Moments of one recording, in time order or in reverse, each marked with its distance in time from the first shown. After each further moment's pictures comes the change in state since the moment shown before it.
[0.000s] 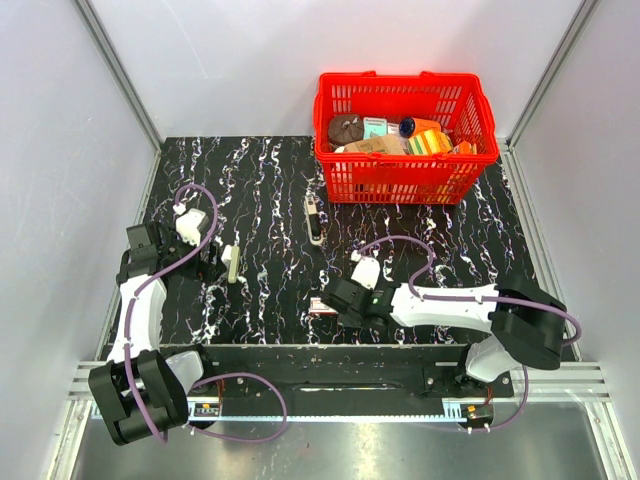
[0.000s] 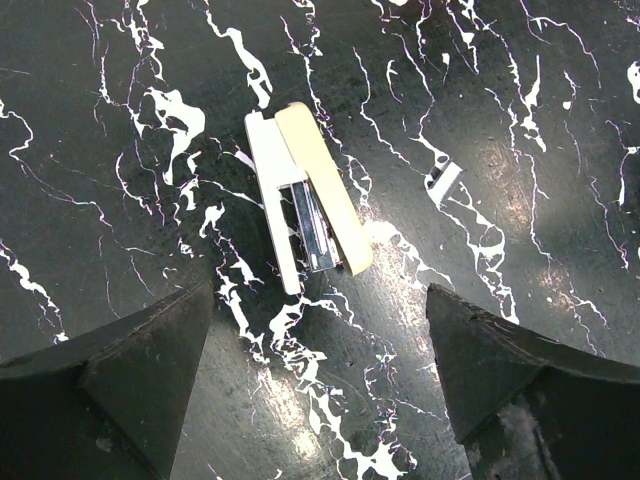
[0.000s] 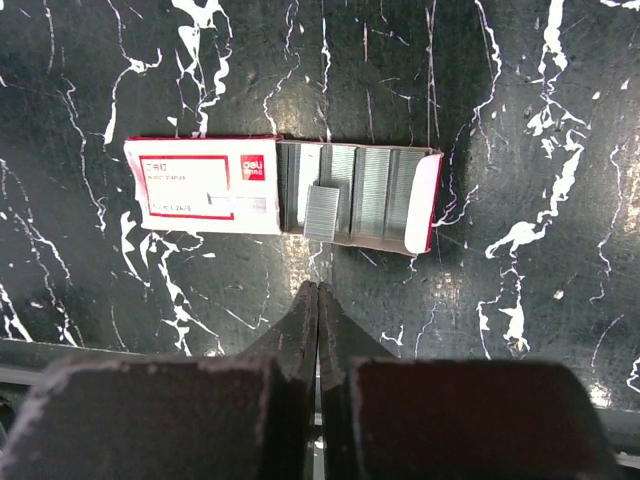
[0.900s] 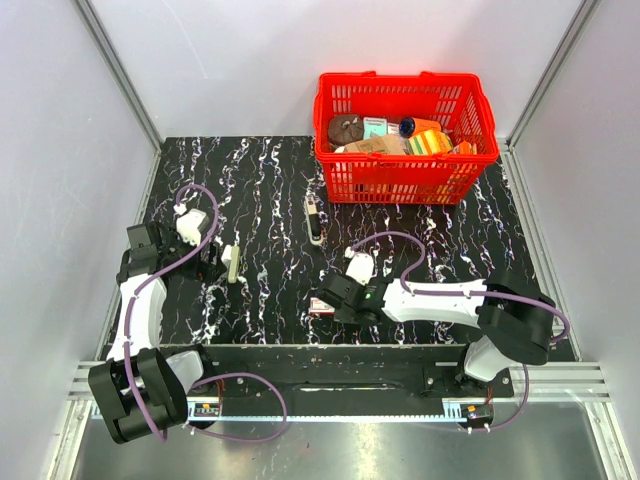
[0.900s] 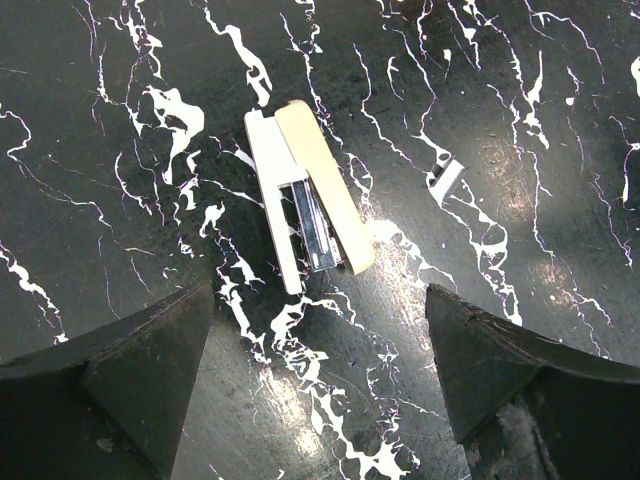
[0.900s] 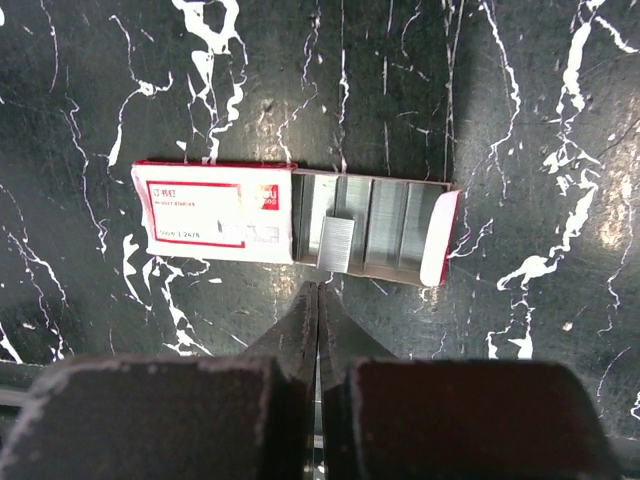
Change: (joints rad) left arm 0.000 0.009 0.000 0.000 0.000 0.011; right arm -0.018 0.076 0.048 0.011 0.004 -0.054
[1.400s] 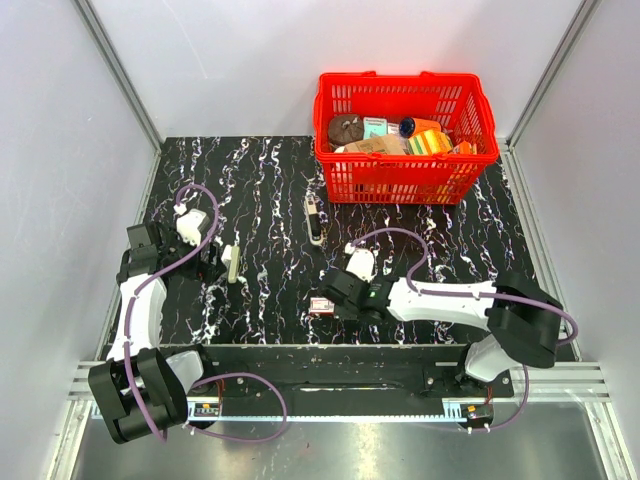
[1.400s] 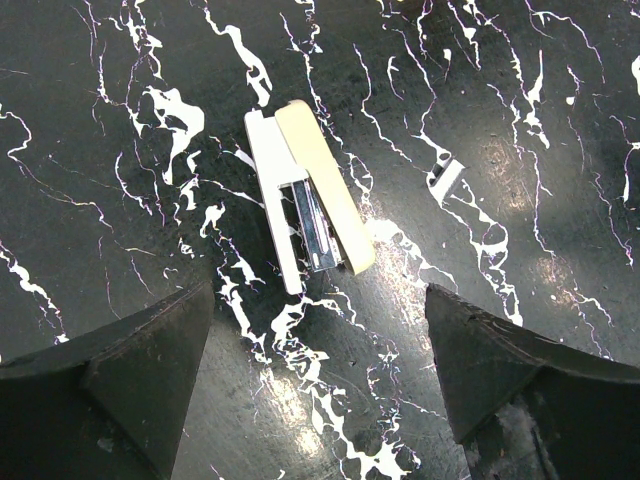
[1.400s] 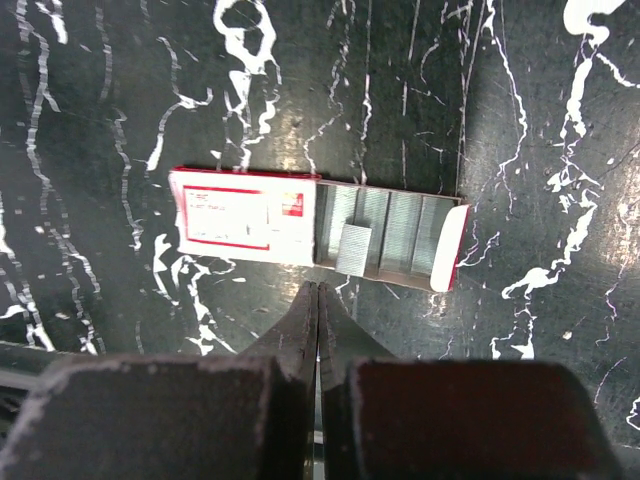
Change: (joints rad) left arm 0.000 0.000 0.000 0.000 0.000 0.003; right arm -0.015 -0.020 0.000 0.021 -0.003 -0.040
